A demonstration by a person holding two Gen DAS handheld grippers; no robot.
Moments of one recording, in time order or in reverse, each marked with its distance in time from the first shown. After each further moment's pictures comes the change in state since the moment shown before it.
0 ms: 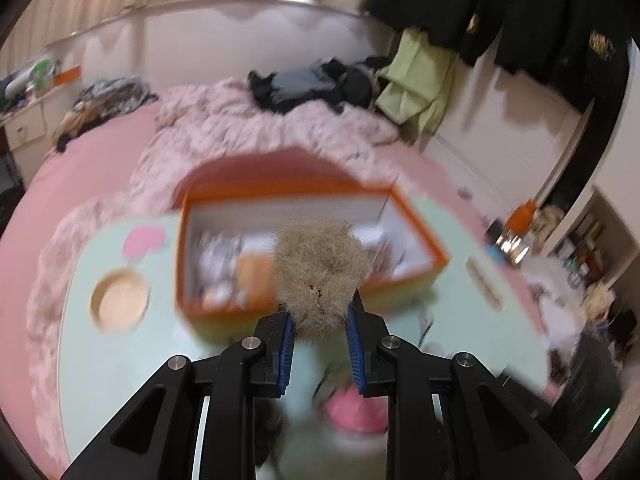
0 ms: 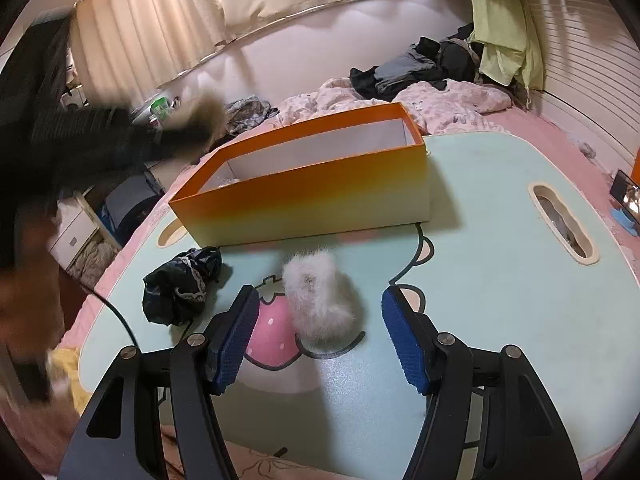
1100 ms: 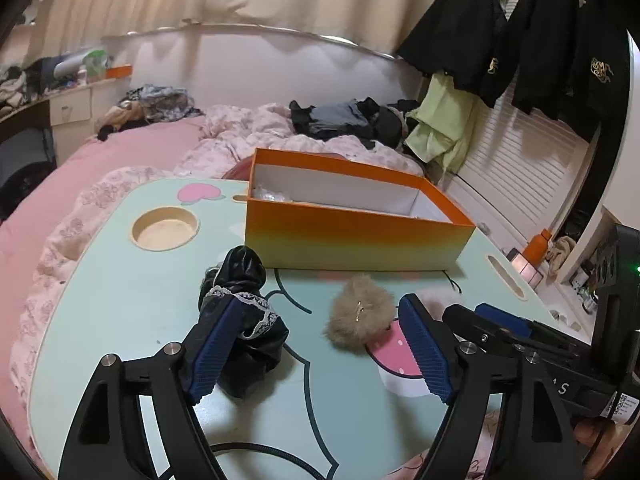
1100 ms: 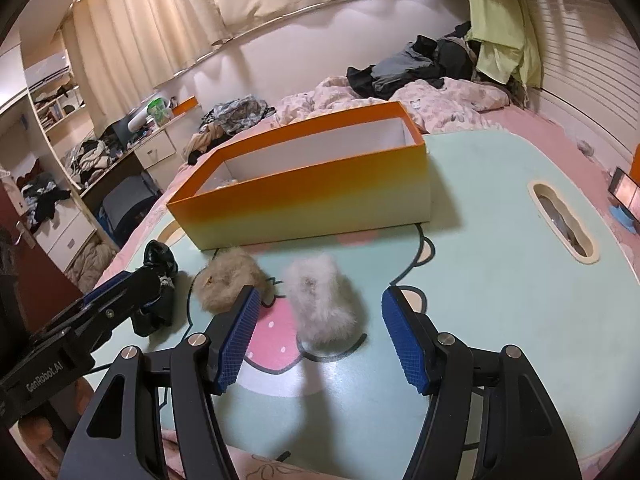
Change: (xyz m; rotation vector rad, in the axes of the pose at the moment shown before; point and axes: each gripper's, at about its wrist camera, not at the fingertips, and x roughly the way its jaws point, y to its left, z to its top) left arm -0.029 0.022 -0.077 -0.112 -0.205 0.026; right arm 0.004 0.002 0.005 0.014 0.002 -0.016
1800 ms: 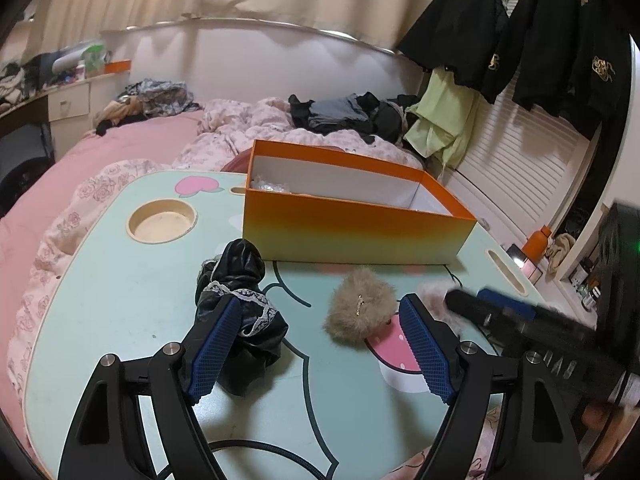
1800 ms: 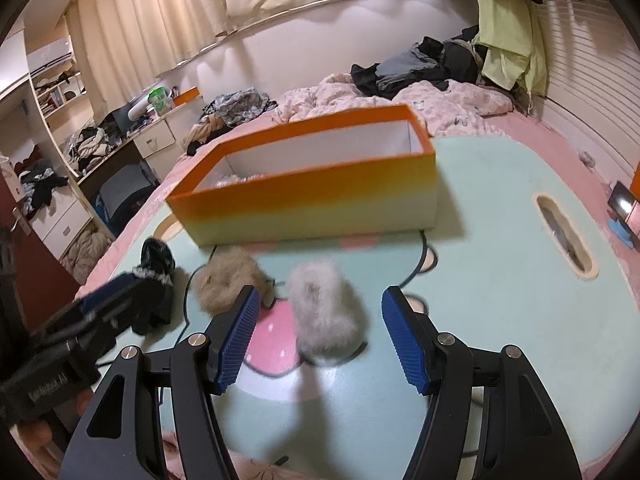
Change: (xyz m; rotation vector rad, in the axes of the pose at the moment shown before) left arm -0.002 0.001 -0.001 0.001 0.011 -0.001; right arm 0.000 0.002 0.010 -0.026 0.004 -0.024
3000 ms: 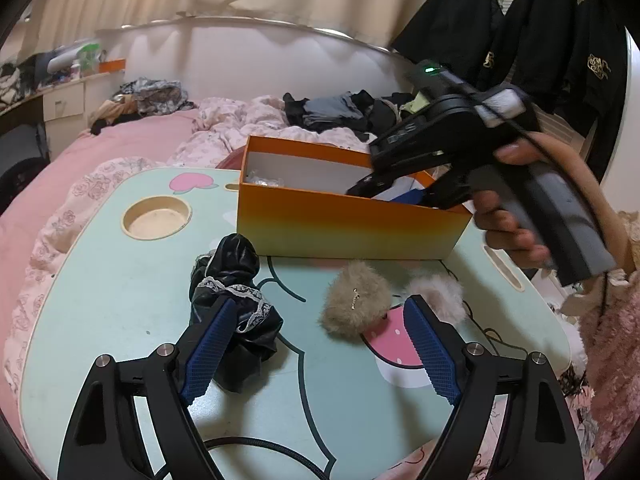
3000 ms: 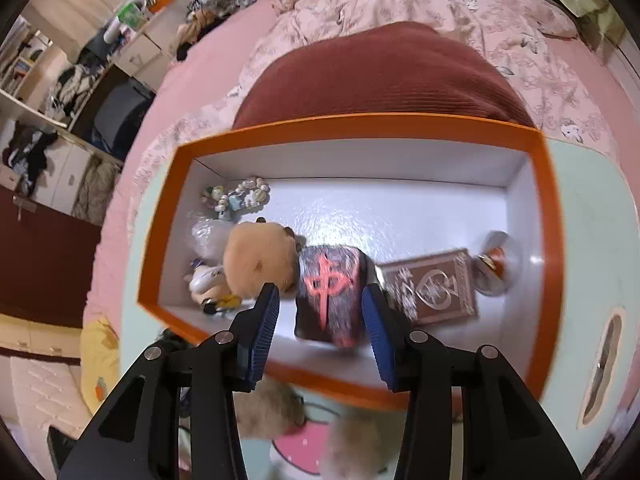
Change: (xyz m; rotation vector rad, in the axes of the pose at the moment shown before) left arm 0.001 -0.001 -0.002 0.004 0.007 -0.021; right arm 0.137 0.007 0.125 0.053 0.579 0.079
